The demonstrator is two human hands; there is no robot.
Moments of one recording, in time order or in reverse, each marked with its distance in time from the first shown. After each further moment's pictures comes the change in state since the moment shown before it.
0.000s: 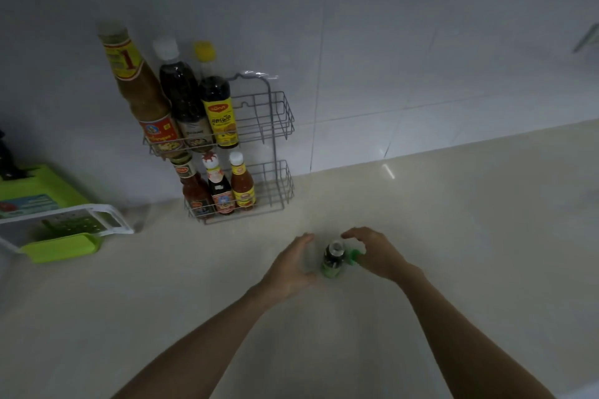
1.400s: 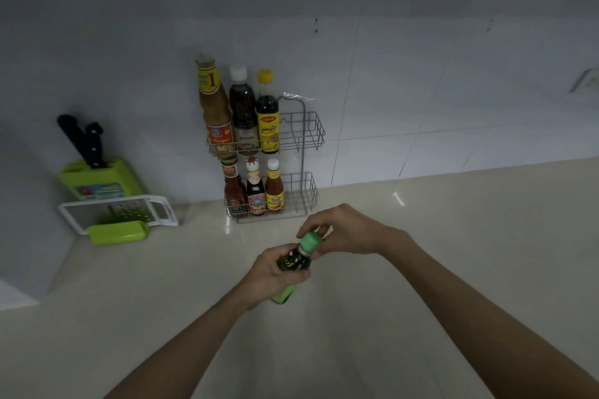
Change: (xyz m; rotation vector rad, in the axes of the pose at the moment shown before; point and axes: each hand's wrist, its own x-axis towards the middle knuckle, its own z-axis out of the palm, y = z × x) left_hand -0.101 -0.006 -0.054 -0.511 0.061 0.103; right_hand -0.058 -0.174 -0.062 0.045 -0.149 -0.562
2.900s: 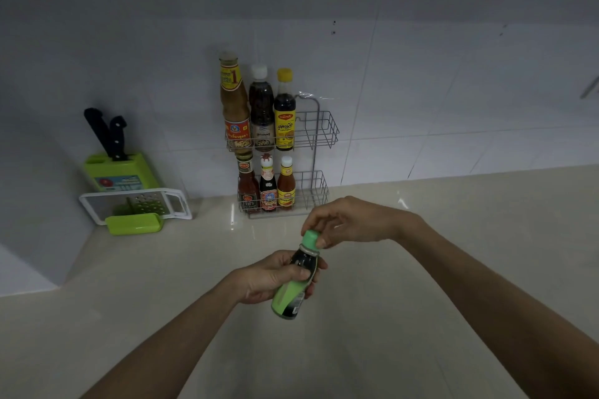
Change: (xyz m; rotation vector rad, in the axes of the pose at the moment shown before) left_hand -0.025 0.017 -0.019 -0.372 -0.406 -0.229; right_hand 0.003 -0.037 -0.009 0.227 -0.209 0.037
